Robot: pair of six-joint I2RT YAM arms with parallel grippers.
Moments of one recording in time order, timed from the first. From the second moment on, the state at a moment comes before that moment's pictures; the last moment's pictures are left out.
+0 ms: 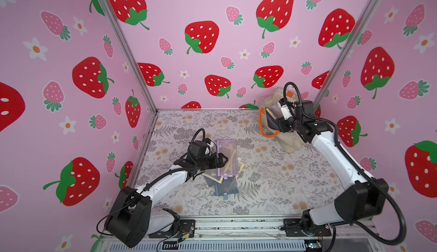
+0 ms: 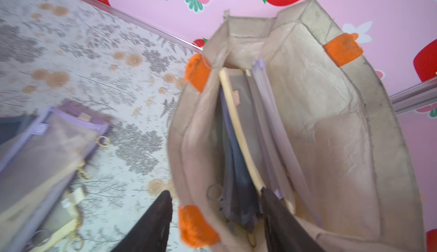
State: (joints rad) left arm -0.45 1.31 0.70 -0.18 0.35 -0.57; right arm 0.36 1.40 1.34 -0.58 -0.04 -0.22
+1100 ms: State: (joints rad) left arm -0.41 1.68 0.74 0.09 0.44 -0.66; right arm 0.64 1.88 0.87 0.29 -0.58 0.45
